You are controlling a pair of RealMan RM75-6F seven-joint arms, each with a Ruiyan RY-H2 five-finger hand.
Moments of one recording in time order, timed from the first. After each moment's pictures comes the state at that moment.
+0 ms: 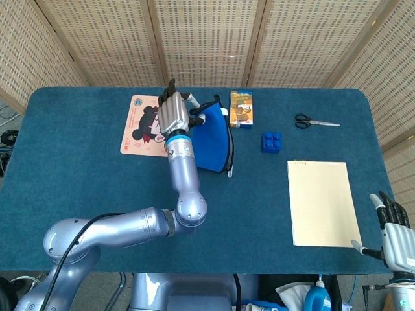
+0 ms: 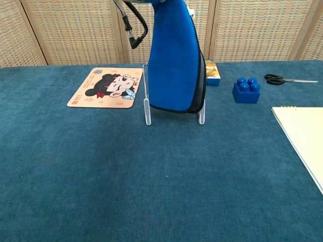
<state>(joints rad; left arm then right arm) -1.49 -1.86 -0.96 -1.12 0.10 1.43 0.71 0.00 -1.11 0.08 -1.71 -1.40 1.47 0.05</state>
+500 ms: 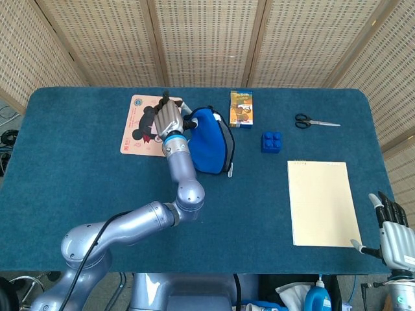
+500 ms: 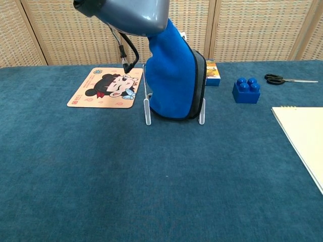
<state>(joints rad) -1.53 -1.96 -0.97 -0.79 0.05 1.23 0.68 0.02 -1.12 0.09 -1.71 -1.36 1.44 0.02</state>
